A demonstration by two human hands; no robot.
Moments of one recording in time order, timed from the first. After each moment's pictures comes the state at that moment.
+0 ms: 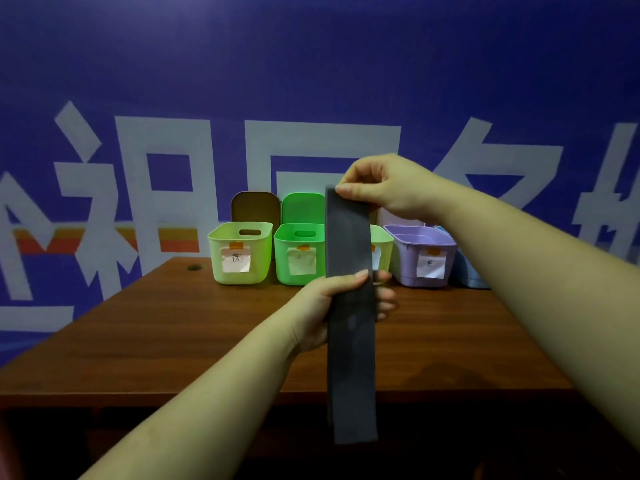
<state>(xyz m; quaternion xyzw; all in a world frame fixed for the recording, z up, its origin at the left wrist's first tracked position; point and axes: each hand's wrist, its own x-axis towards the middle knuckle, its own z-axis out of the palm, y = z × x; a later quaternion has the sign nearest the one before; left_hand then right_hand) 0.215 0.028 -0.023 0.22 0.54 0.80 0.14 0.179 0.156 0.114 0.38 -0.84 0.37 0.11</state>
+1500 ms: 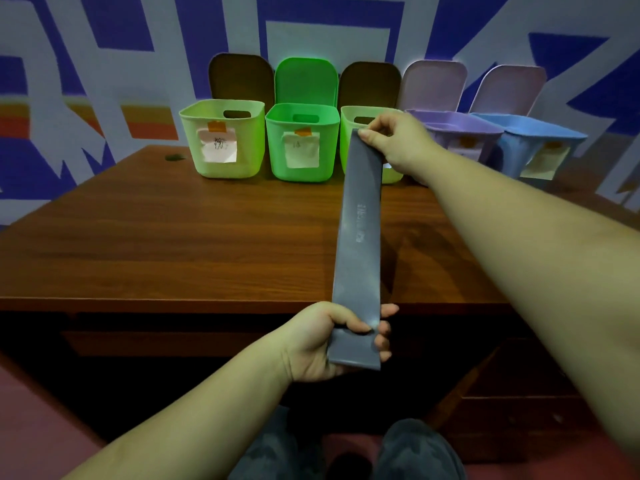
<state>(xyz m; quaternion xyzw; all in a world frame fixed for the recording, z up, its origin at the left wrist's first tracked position) 0.220 0.027 -0.157 -0.03 0.38 0.85 0.36 0.031 0.140 -0.024 0.21 -0.87 0.41 0.14</state>
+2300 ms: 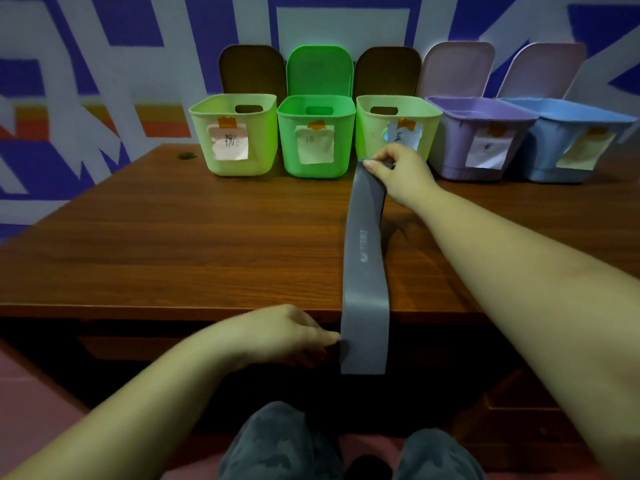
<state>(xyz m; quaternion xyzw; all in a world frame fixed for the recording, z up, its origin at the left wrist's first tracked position) 0.218 -0.036 -0.142 -0.05 0.84 0.47 0.28 0.006 0.127 -0.090 0.18 -0.88 0.41 0.14</state>
